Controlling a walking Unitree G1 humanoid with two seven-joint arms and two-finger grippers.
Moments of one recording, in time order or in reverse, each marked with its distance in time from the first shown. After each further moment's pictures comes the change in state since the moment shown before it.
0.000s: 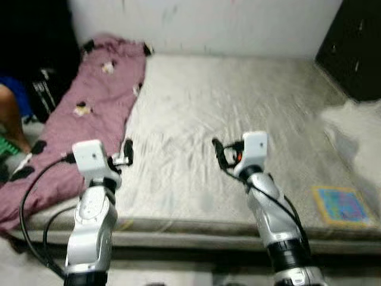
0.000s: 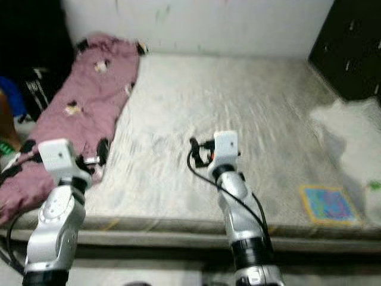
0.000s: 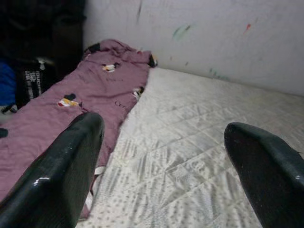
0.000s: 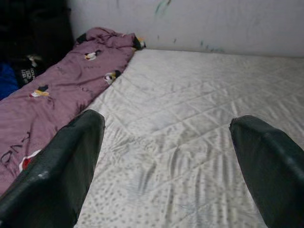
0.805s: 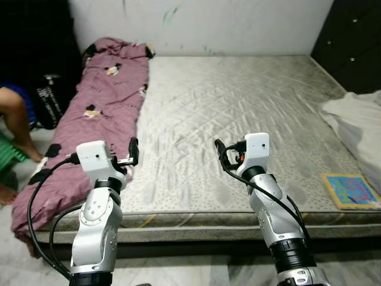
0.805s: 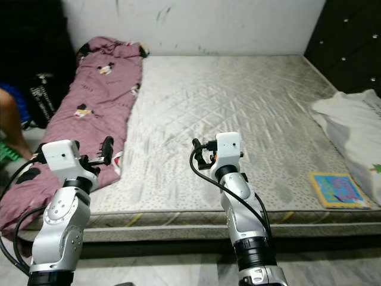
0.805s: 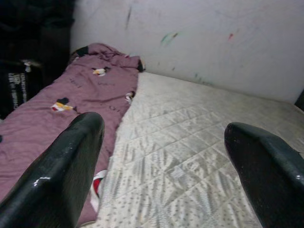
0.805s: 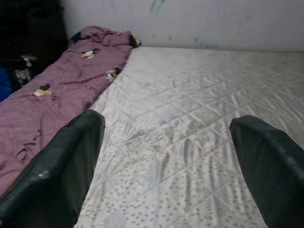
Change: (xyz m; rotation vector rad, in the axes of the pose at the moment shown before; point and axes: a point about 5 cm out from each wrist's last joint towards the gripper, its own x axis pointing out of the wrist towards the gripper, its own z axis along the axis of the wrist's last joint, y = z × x) left arm -0.001 -0.005 0.000 -0.048 -0.013 -0.030; right arm -0.001 -0.004 -0.003 -0.005 0.022 -0.010
